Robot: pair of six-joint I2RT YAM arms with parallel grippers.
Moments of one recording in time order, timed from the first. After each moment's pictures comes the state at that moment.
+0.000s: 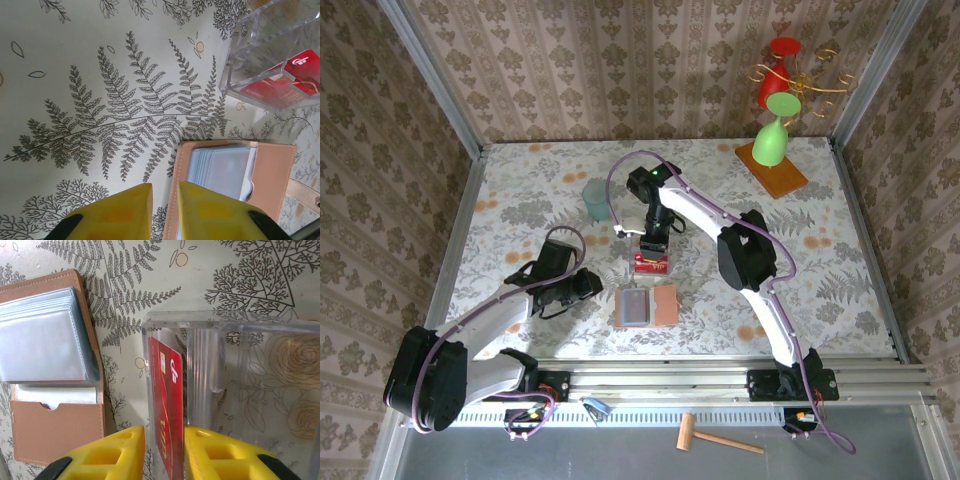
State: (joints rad) left arm -0.48 1.14 0.50 -0.34 0.34 -0.80; right arm 0.61 2.38 2.19 -1.44 -0.29 -0.79
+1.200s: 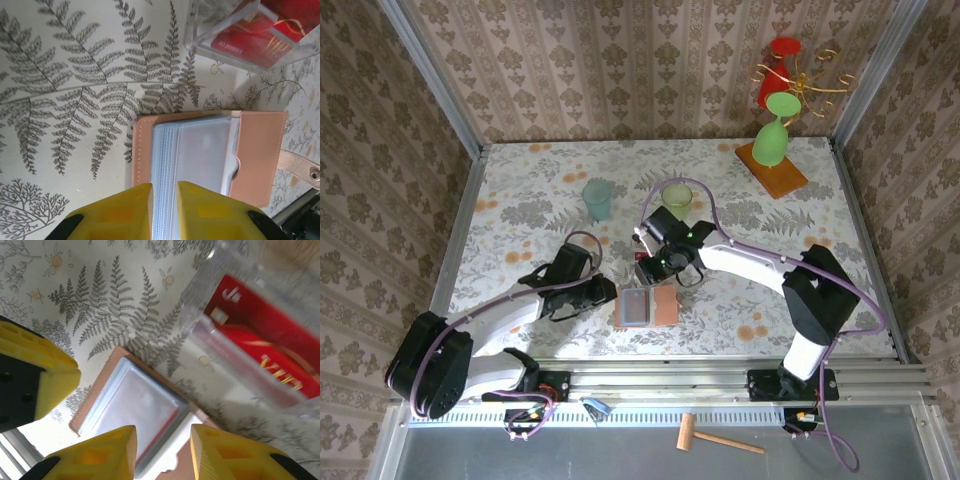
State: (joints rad) left arm -0.62 1.21 0.49 -0.24 0.37 -0.84; right arm 0.79 1.71 1.20 -0.57 -0.20 0.31
